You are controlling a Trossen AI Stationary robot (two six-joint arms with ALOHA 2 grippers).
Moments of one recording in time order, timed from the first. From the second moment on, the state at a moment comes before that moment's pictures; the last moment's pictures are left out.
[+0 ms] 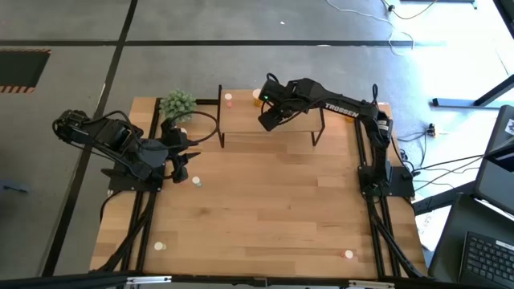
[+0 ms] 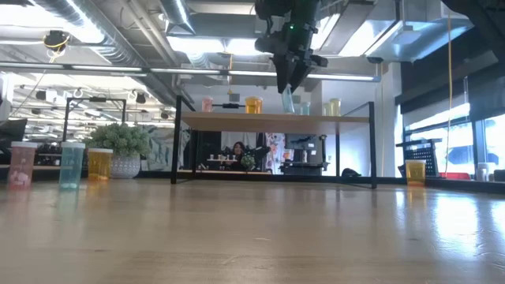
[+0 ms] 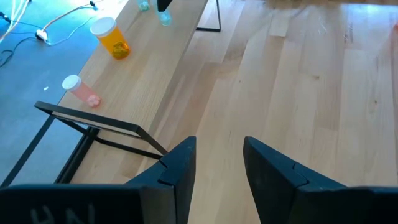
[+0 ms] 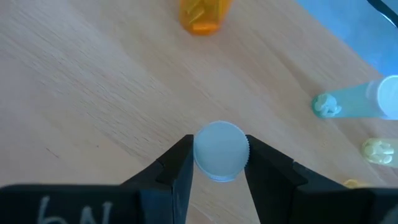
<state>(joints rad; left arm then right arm) -0.38 1.00 1.33 -1.08 -0.66 -0.38 -0.34 1.97 2.02 -1.25 0.28 0.47</state>
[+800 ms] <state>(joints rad) -0.38 1.00 1.33 -1.08 -0.64 -0.39 -0.36 1.97 2.02 -1.12 0.25 0.52</state>
